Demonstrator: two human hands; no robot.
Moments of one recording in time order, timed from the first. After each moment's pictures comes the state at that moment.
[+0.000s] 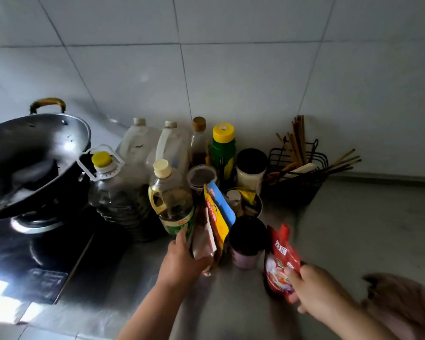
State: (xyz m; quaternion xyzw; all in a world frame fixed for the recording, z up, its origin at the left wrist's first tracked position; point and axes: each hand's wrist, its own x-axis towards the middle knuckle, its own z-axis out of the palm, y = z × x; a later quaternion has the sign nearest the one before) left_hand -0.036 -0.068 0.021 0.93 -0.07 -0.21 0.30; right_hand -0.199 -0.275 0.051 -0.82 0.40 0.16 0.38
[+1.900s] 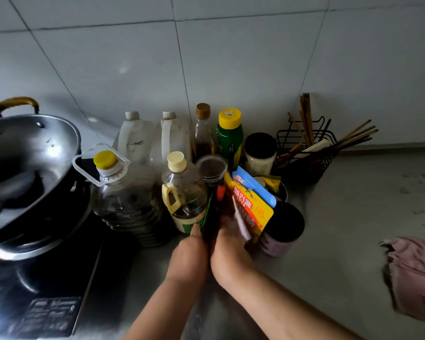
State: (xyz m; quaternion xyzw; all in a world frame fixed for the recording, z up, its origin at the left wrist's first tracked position) left_hand 0.004 -0.040 0.029 0.92 -0.18 -0.23 0.26; right_hand -0.060 -0.114 0.051 -0.86 0.34 0.05 0.38
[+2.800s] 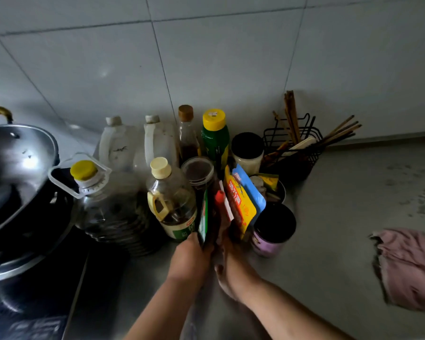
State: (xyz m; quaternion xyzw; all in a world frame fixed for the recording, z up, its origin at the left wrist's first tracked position) left_hand 0.005 -0.058 0.011 0.91 -0.20 -0.23 0.27; right_hand -0.081 -0.140 -0.023 -0.87 0.28 0.06 0.40
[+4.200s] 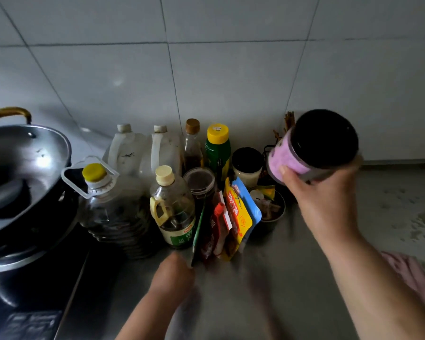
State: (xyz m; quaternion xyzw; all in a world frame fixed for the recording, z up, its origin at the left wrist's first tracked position) left_hand 0.004 -0.033 0.029 0.93 -0.15 -0.28 0.20; right_hand -0.111 -0.255 0.148 -0.72 0.33 -0.47 0.39
